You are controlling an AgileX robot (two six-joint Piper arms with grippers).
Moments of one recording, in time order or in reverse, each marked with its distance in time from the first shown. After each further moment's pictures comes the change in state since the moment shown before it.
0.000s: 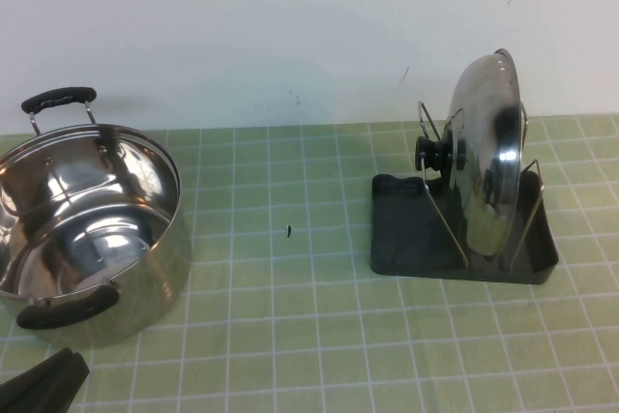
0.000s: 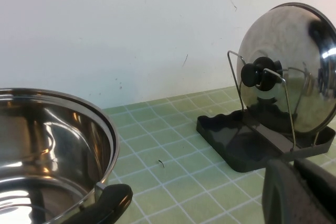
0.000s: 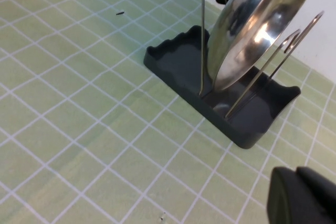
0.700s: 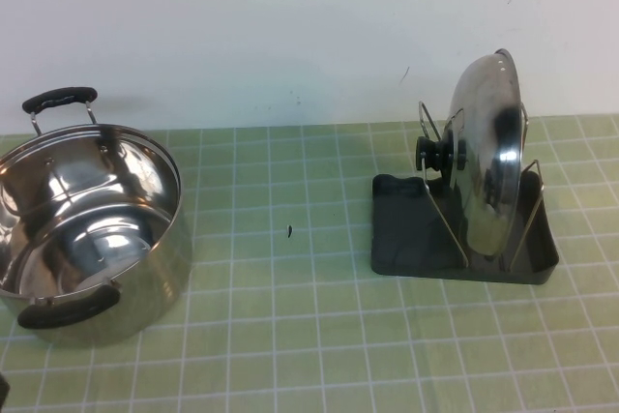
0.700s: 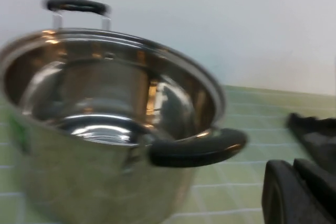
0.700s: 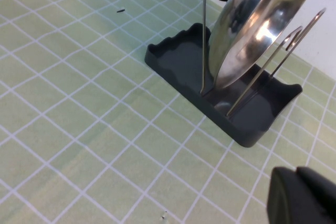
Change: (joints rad) right arm 0.000 0.000 0.005 0.000 0.000 0.000; left arm 0.251 -0.163 0.034 -0.354 0.205 0.216
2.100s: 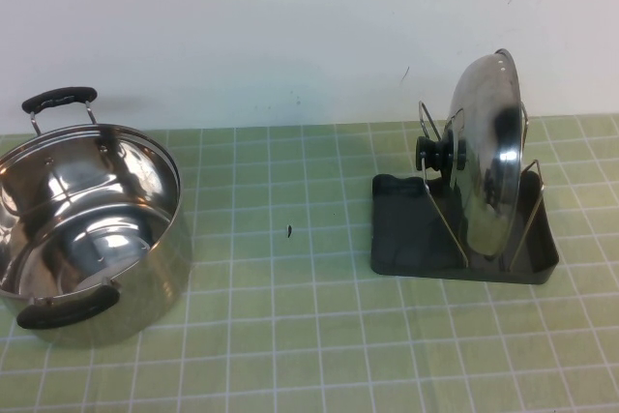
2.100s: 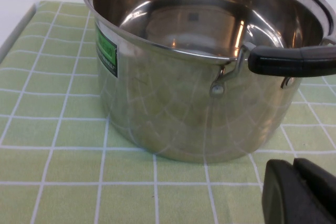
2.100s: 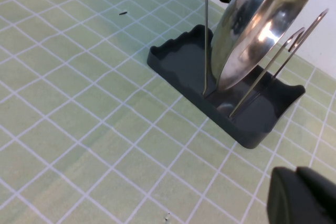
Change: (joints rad) right arm 0.000 0.000 0.000 0.010 -0.002 0.002; left arm 0.319 -0.007 0.104 -0.423 0.038 0.532
